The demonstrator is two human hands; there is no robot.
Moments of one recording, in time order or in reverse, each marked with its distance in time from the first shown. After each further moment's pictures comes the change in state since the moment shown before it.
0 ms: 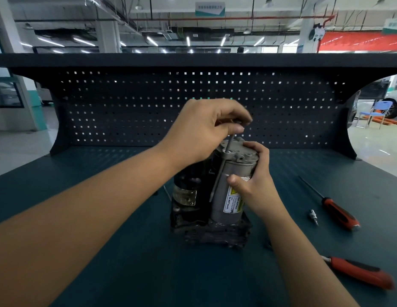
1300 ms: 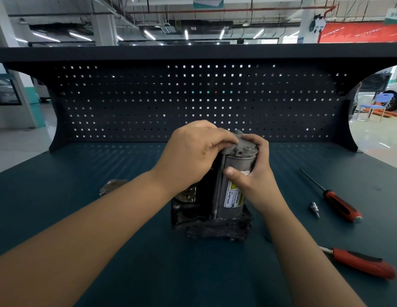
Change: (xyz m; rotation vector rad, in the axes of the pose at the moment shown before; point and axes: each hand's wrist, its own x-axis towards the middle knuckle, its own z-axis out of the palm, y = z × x) left_hand -0.040 -0.019 0.012 0.270 0.100 0.165; right_hand -0.002 0.000 0.004 0.039 0.027 -0.014
